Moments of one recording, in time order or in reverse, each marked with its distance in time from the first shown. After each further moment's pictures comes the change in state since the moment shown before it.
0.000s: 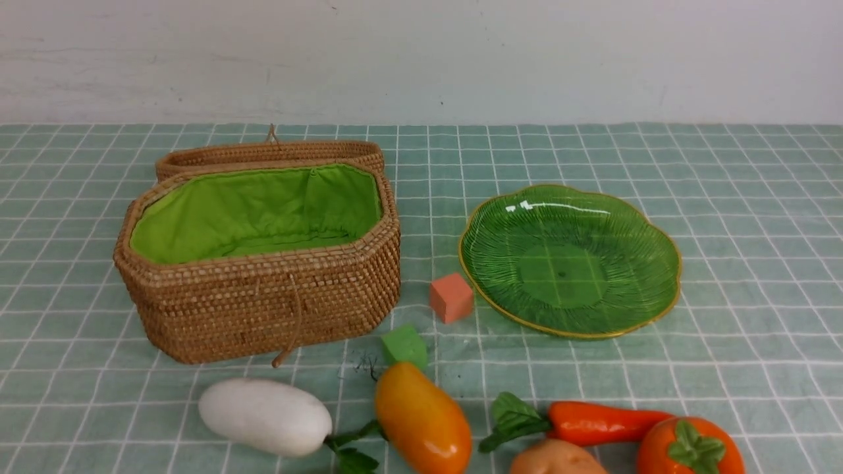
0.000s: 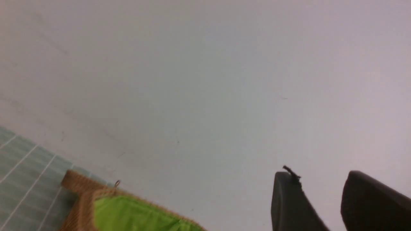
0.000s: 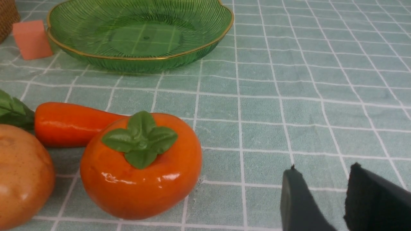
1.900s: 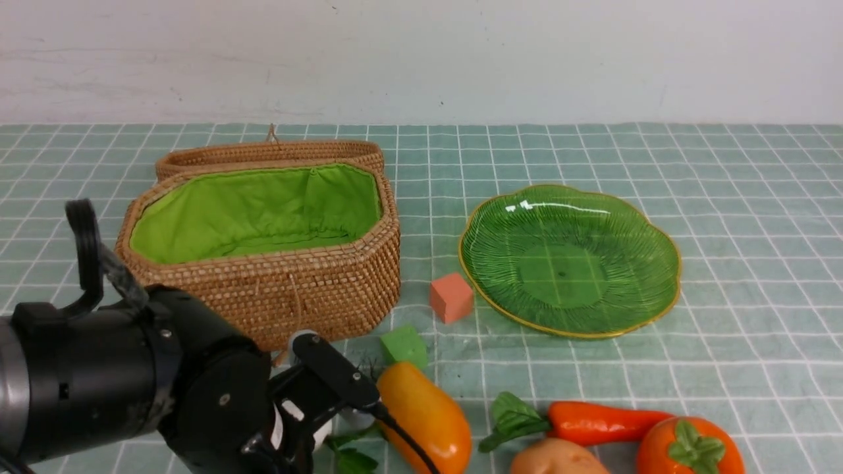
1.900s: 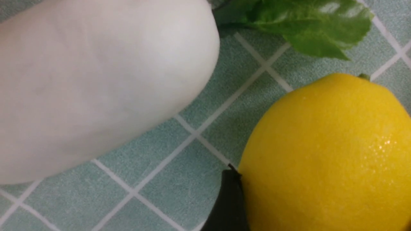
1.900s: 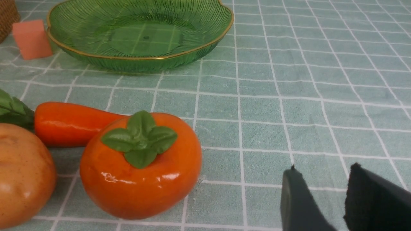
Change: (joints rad) right arm 0.000 0.000 0.000 0.000 0.001 0.000; left arm -0.591 1.509 -0.484 0.277 0.668 0.435
